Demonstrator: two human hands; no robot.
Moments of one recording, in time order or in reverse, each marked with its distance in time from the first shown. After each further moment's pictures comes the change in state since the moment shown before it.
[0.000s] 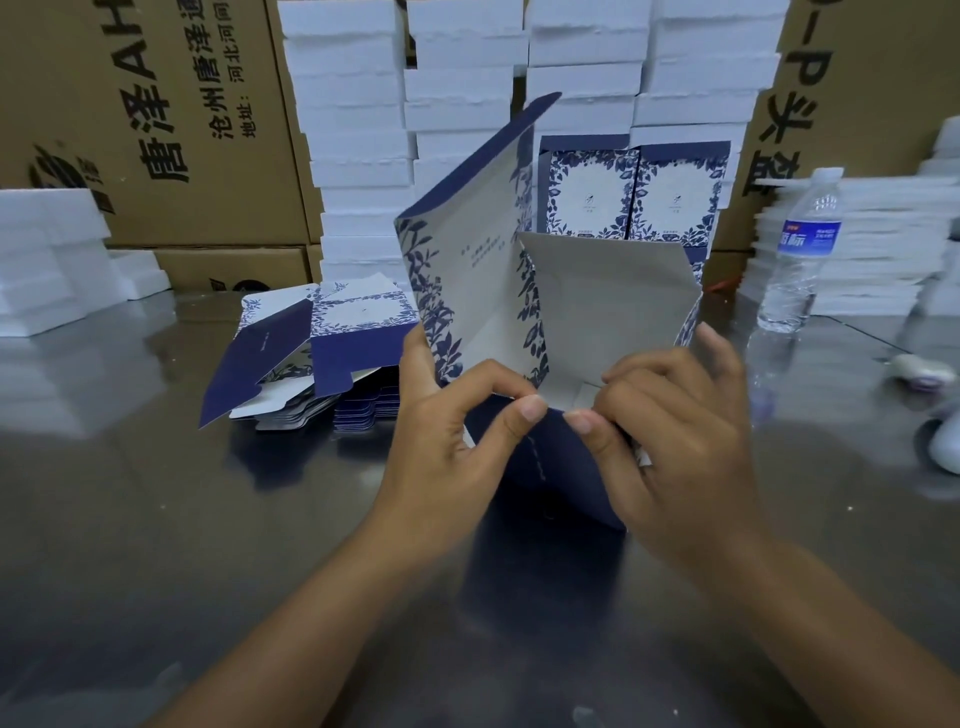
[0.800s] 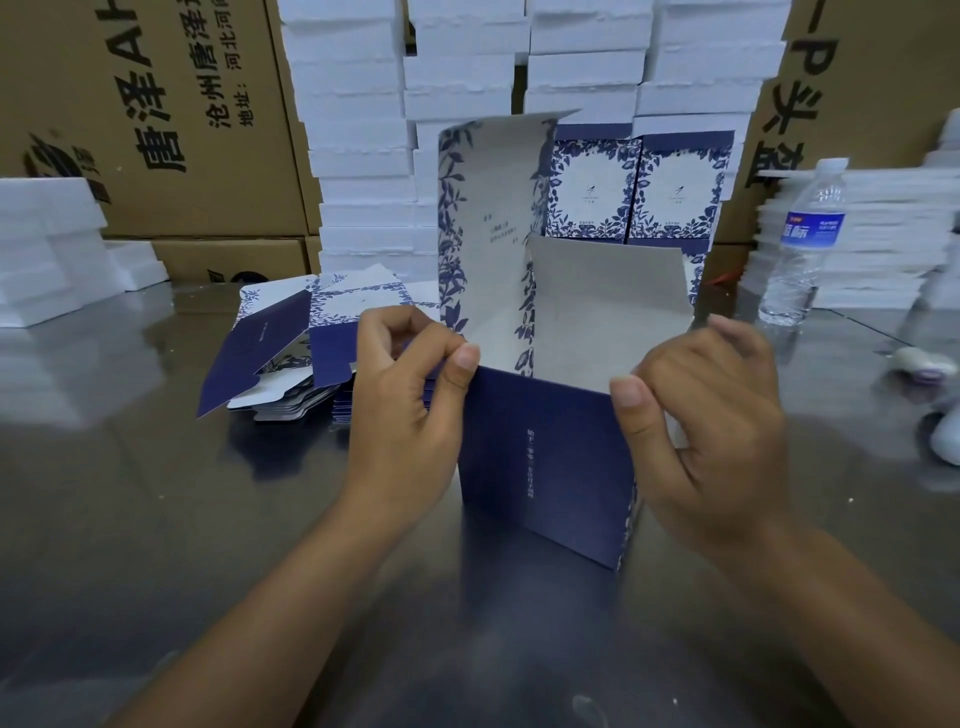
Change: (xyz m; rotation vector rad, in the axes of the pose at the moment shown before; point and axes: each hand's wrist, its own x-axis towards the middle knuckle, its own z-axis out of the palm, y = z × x) left_hand 0.010 -0.011 -0.010 0.119 0.197 0.113; right_hand 0.000 0.005 -0.005 0.058 0.058 0.055
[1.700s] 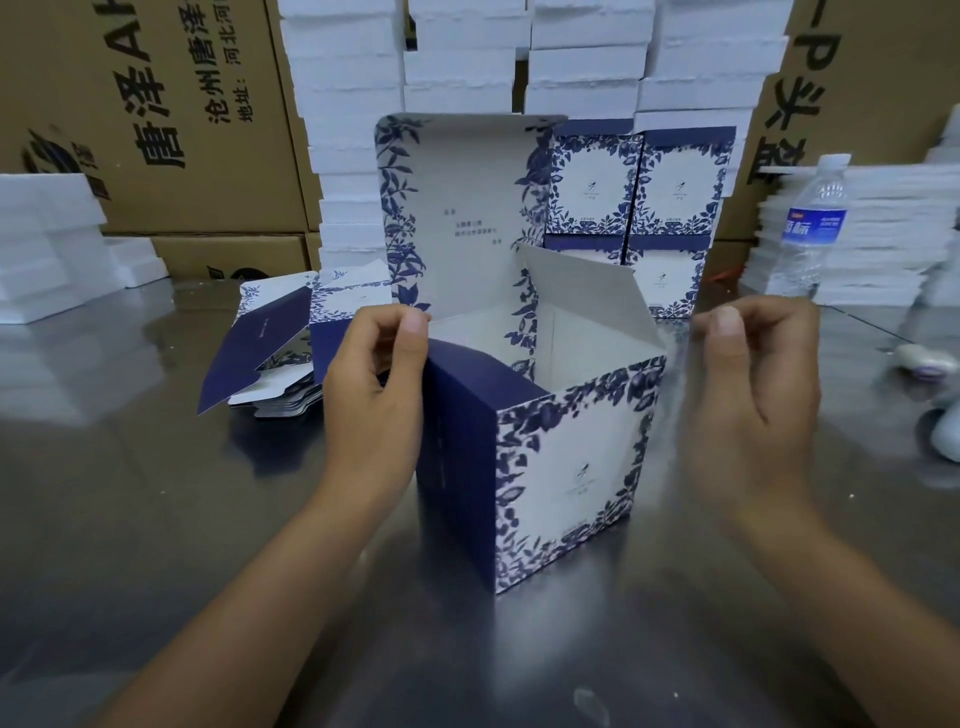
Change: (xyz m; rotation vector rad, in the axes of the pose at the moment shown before) left_hand 0.008 -0.007 -0.006 -0.264 0.081 -0.294; right_hand 0.006 0.011 0.002 0.423 0.109 0.683
